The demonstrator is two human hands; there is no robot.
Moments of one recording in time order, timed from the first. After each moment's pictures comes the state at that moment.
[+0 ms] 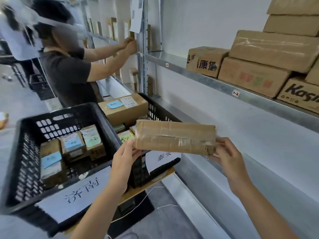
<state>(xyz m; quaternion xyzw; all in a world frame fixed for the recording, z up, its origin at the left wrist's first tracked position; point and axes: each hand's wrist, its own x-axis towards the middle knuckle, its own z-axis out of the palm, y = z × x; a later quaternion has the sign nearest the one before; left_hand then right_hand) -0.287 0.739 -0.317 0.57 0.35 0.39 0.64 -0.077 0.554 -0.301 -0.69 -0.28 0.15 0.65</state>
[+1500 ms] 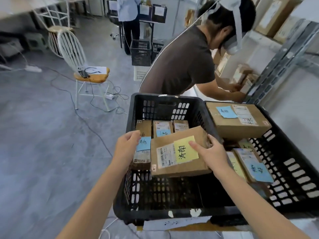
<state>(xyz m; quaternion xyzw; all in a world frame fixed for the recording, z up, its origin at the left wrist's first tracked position) -0.531 1.014 -0.381 0.42 0.60 0.42 0.53 -0.268 0.972 -0.369 -0.78 -0.41 0.30 0.37</state>
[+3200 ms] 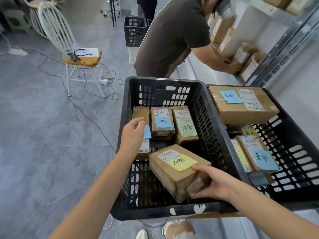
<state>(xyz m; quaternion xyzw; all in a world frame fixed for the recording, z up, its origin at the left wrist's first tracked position) -0.503 1.036 -0.402 0.45 0.61 0.42 0.50 -0.275 0.916 -0.395 -0.68 0.00 0.67 0.31</state>
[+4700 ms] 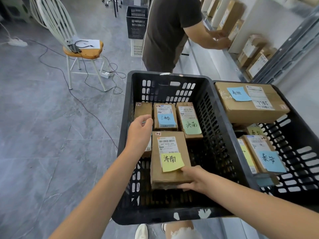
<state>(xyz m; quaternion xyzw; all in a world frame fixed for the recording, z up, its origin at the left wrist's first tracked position) -0.494 1.043 -0.407 0.47 0.61 0.40 0.50 -0.320 0.955 -0.459 -0.75 -0.04 0.61 0.26</state>
